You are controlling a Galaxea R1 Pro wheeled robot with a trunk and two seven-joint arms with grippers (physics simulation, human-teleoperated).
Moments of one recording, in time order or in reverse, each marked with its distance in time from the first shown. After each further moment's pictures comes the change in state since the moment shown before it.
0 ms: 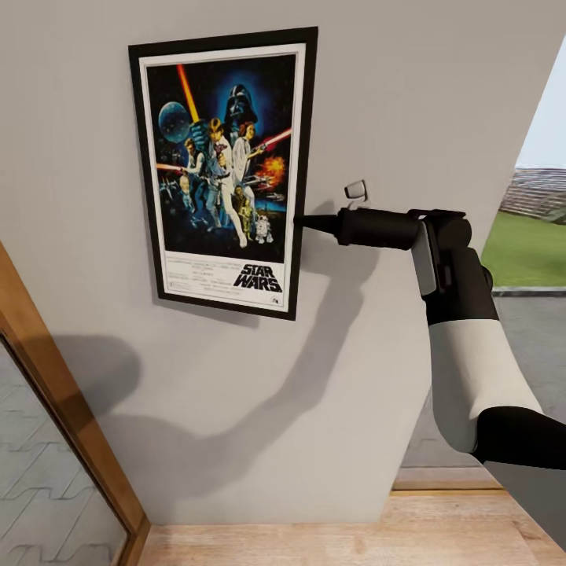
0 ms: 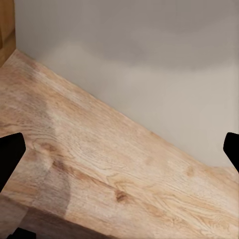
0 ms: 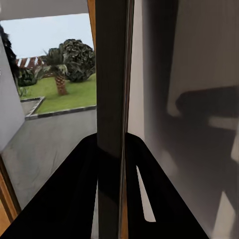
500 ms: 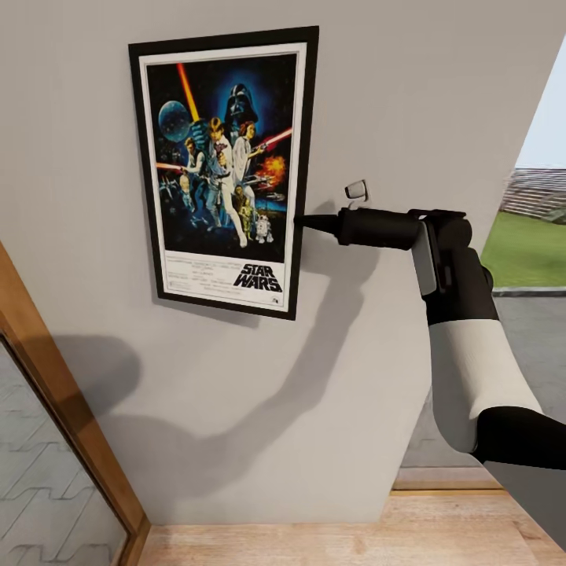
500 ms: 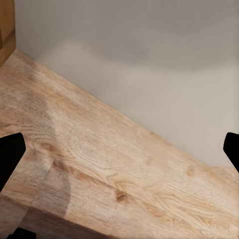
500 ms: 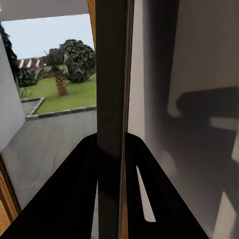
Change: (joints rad) left arm 0.000 0.000 0.000 0.000 0.000 0.000 0.000; right arm 0.000 0.000 -0.002 0.000 0.000 -0.002 0.003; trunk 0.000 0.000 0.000
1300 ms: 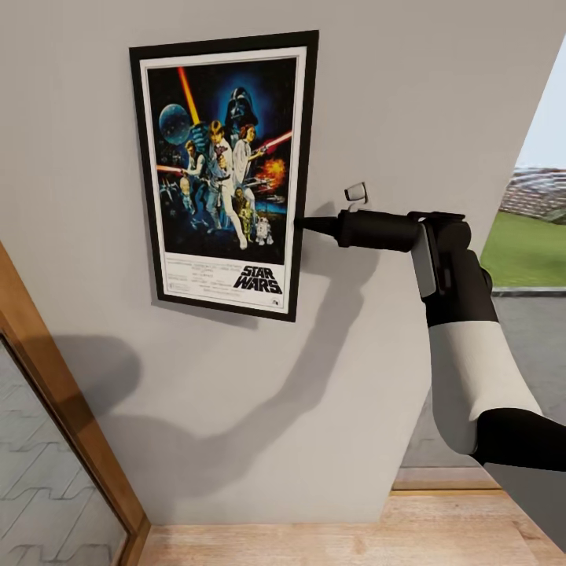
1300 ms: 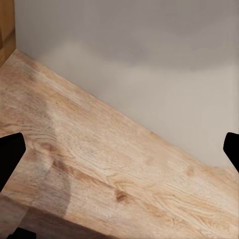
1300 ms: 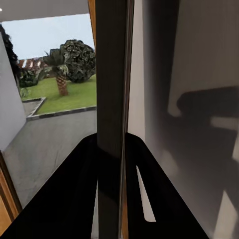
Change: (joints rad) left arm 0.000 0.000 0.000 0.000 0.000 0.000 0.000; right arm 0.007 0.000 0.000 0.000 0.000 0.000 0.002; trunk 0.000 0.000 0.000
